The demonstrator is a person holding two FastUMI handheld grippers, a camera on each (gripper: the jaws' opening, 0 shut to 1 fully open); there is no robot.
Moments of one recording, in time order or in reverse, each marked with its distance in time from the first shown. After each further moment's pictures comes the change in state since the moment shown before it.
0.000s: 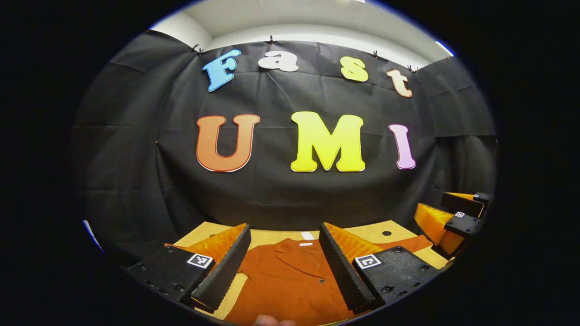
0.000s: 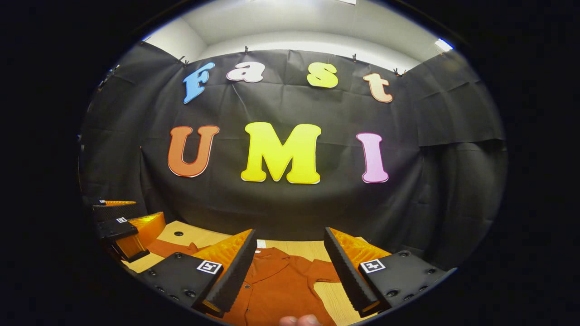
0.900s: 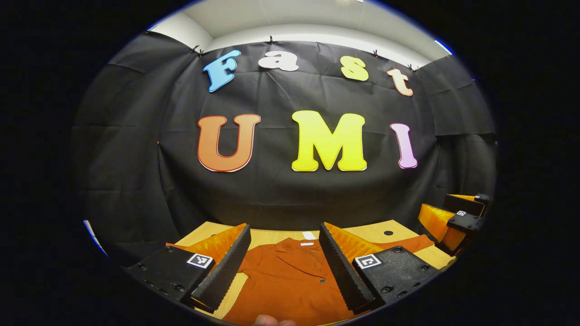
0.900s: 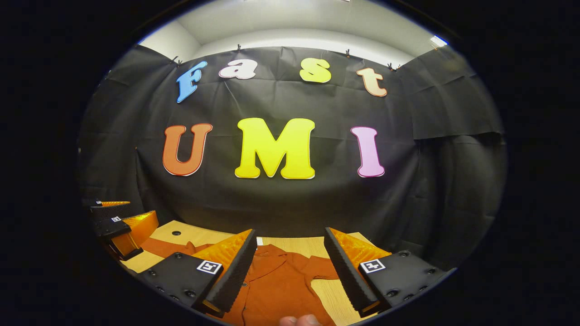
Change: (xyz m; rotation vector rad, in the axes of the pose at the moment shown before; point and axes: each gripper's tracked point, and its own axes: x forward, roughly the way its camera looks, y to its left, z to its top) left arm 0.001 -0.005 -0.002 0.005 -0.004 0.011; right arm 0.006 -0.016 -0.008 0.027 0.027 -0.013
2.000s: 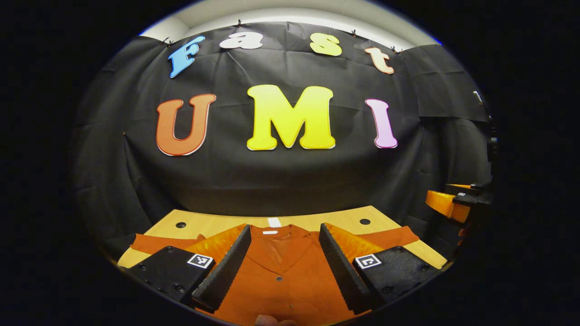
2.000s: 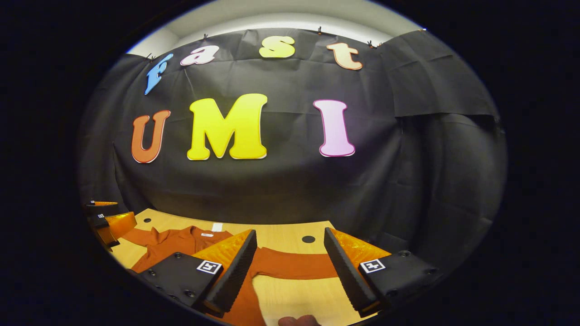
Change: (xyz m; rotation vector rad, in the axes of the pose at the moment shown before) left arm 0.048 -0.137 -0.040 0.032 0.163 -0.136; right arm 0.070 -0.204 -0.035 0.031 0.151 -0.073
